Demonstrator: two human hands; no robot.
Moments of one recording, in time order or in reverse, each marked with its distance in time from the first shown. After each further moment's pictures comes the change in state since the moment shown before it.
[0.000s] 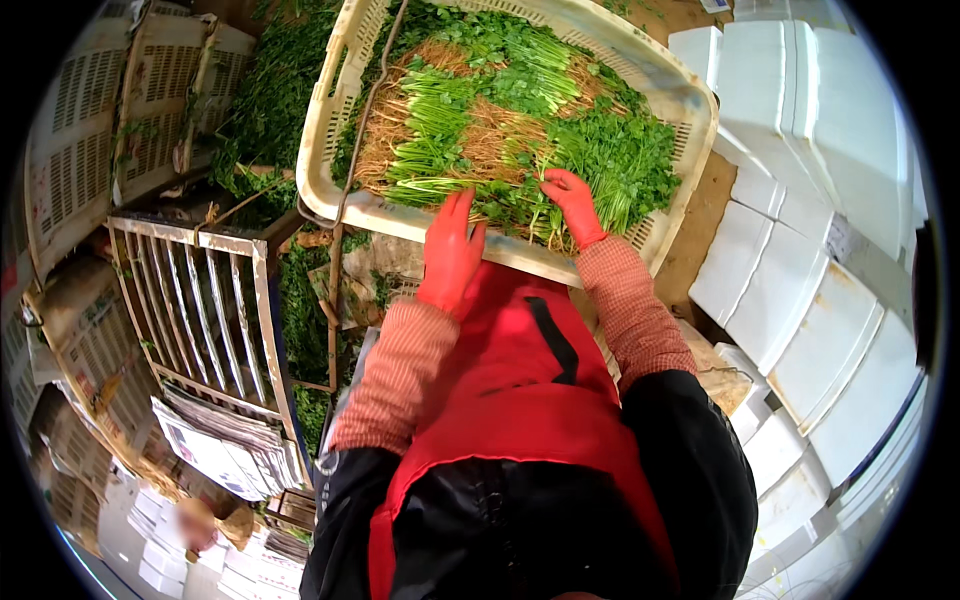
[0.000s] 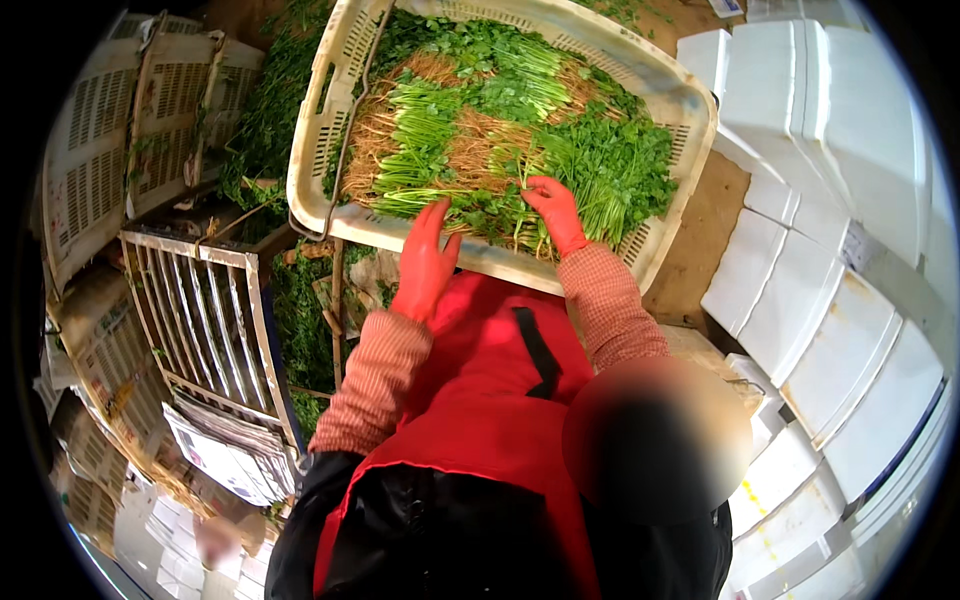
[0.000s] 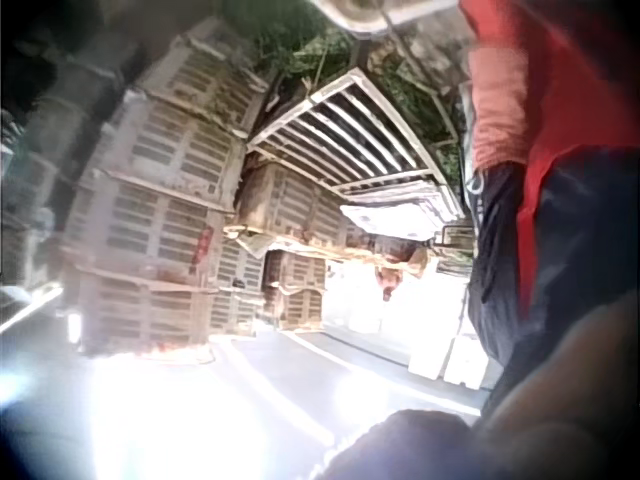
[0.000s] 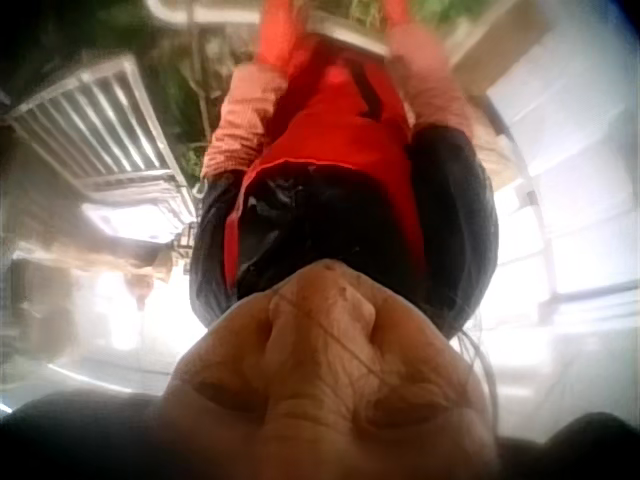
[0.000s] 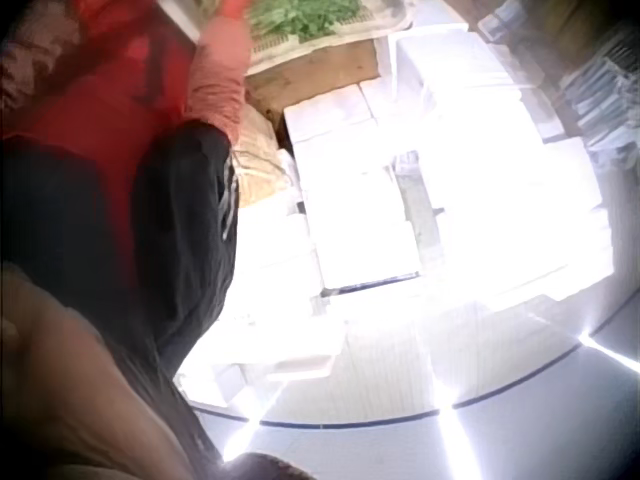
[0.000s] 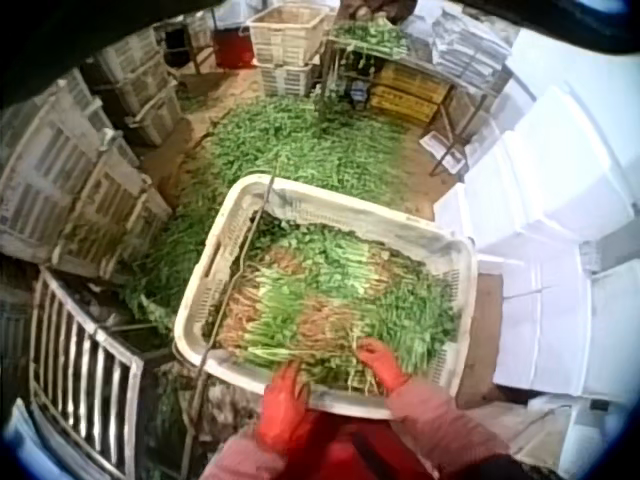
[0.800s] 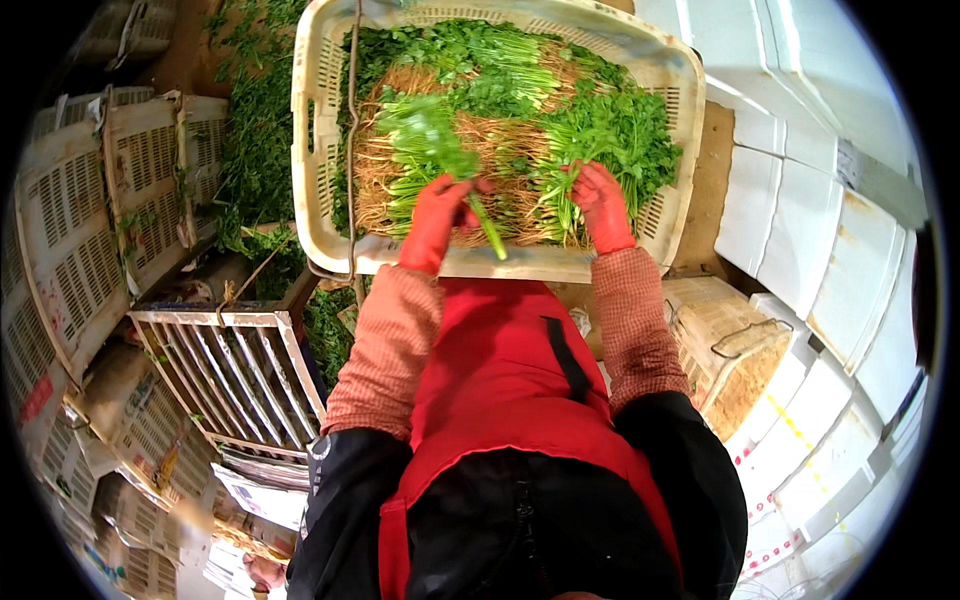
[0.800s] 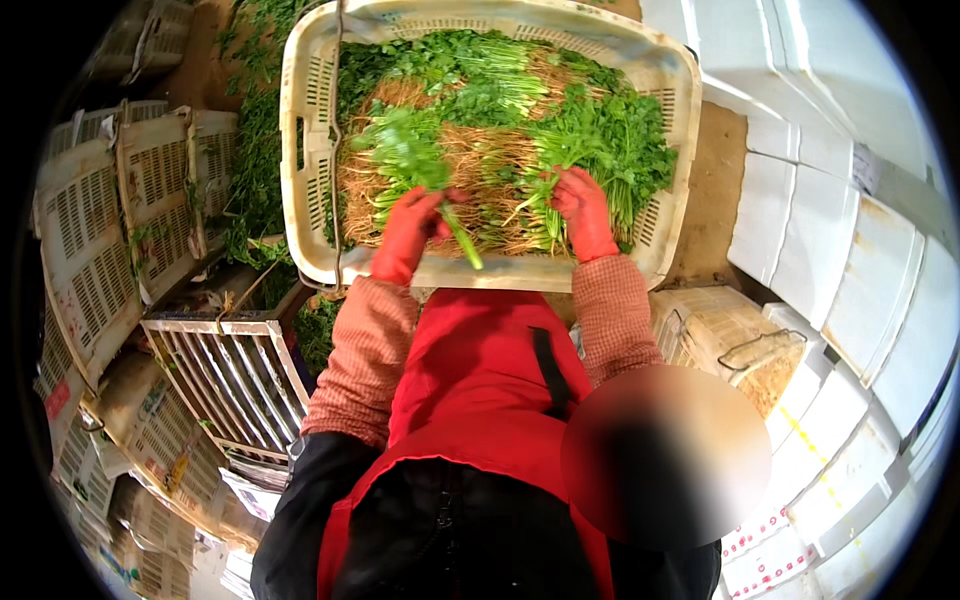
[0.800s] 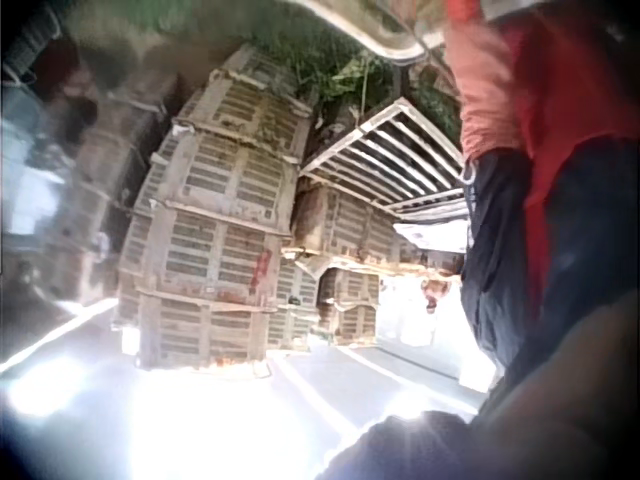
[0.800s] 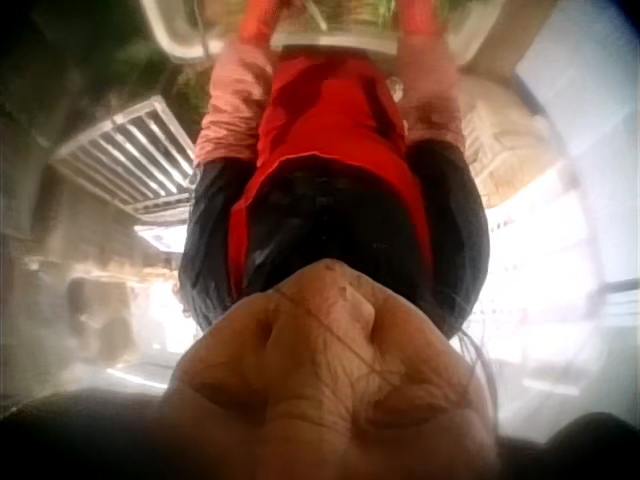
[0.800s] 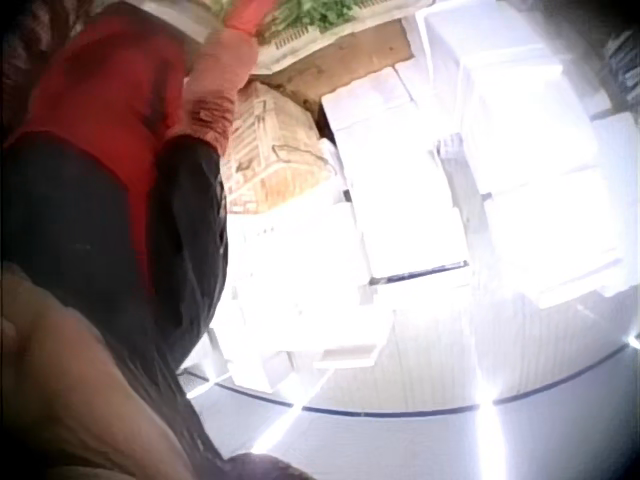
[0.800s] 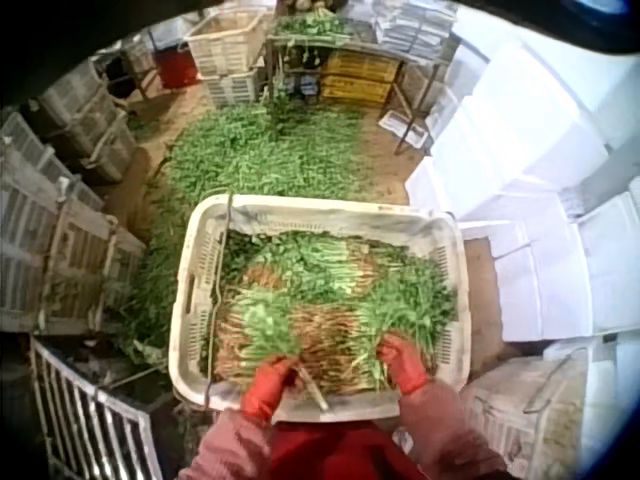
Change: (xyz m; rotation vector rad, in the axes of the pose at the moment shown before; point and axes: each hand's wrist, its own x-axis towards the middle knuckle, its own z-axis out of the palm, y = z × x) left_hand 0.105 -0.015 -0.017 -0.900 -0.562 -0.519; right_hand -0.012 -0.018 -0.019 0.887 0.185 -0.004
